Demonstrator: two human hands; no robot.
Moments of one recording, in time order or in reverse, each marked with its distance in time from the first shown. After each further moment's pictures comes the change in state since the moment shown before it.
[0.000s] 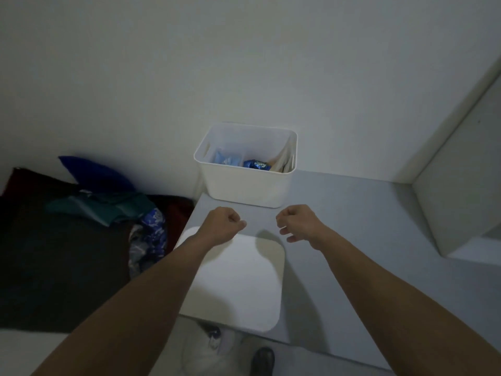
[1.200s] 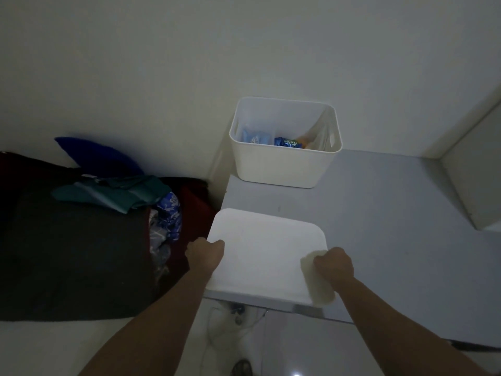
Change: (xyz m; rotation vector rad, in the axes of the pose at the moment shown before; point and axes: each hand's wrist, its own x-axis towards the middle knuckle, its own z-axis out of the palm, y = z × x) left_hand -0.011 -0.206 -0.021 -0.211 0.121 -0.613; right_hand -0.023 0.075 0.134 -0.324 0.416 0.463
